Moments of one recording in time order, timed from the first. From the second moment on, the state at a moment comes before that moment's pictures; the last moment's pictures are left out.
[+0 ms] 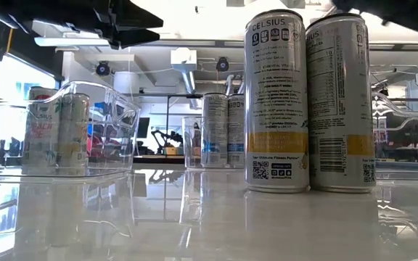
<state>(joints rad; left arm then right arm) -0.06 0.98 0.46 0.48 -0.38 0.13 0.17 0.90 0.29 0.97 0.12 0.15</state>
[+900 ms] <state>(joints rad) -0.07 0.98 0.46 0.45 -0.38 0.08 0.25 1.65 1.54 -0.70 -0.16 -0.05</state>
